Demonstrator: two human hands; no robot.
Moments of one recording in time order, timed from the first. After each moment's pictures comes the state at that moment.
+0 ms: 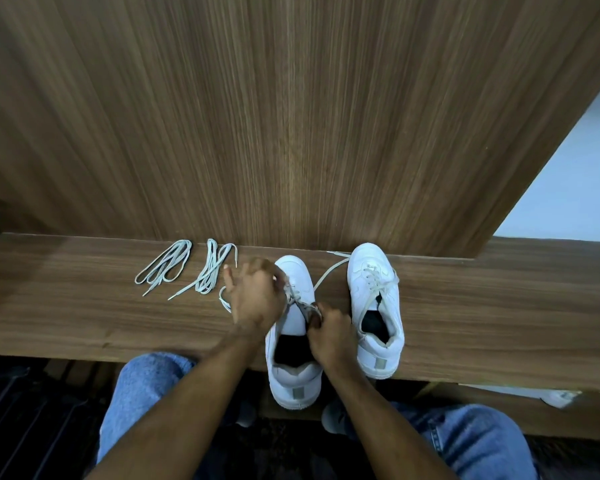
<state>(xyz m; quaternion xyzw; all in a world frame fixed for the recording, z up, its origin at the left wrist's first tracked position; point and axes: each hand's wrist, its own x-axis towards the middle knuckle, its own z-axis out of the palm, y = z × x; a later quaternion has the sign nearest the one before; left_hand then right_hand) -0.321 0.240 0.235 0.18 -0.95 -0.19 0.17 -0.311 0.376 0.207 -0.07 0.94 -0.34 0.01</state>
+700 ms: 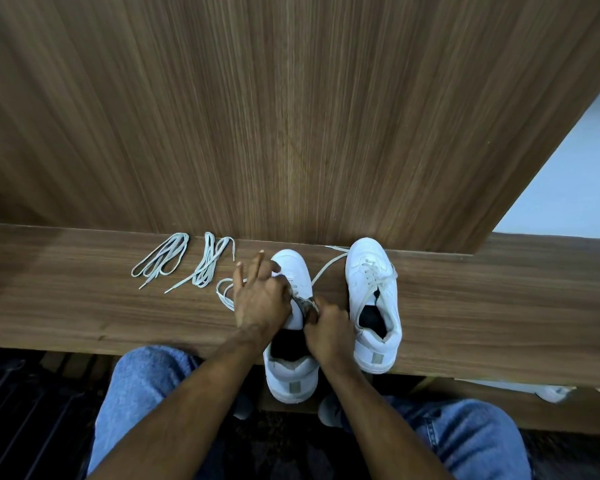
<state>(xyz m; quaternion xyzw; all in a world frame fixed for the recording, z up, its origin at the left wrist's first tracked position) -0.312 0.251 0.219 0.12 -0.97 -0.12 0.15 -0.309 0.377 0.209 -0.08 0.94 -0.34 0.01</state>
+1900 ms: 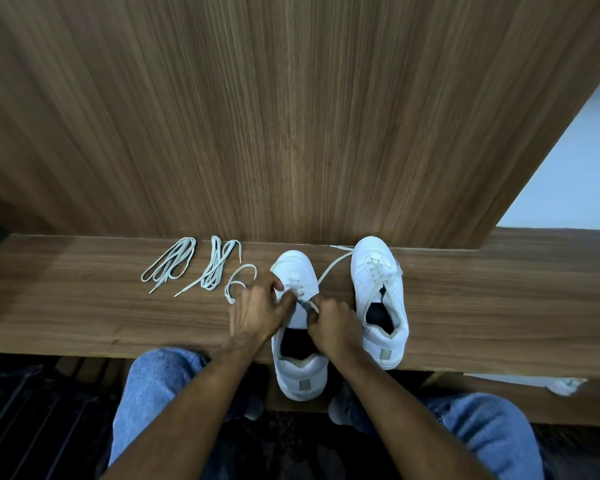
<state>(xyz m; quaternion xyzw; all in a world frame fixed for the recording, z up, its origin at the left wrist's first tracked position) -0.291 0.235 0.223 0.21 -0.92 -0.32 0.10 -0.316 0.376 0.214 -0.15 0.96 -0.22 0.04</state>
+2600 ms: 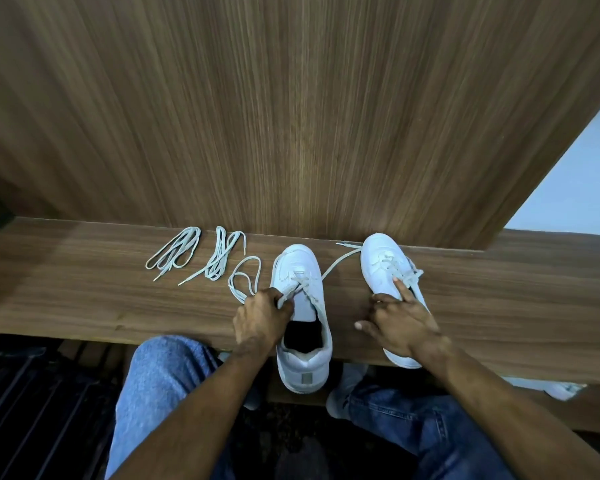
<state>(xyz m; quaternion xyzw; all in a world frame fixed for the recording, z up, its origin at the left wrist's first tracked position) -0.277 0.250 0.217 0.29 -0.91 -0.29 0.03 -0.362 0.476 0.210 -0.34 0.92 0.17 0.10</state>
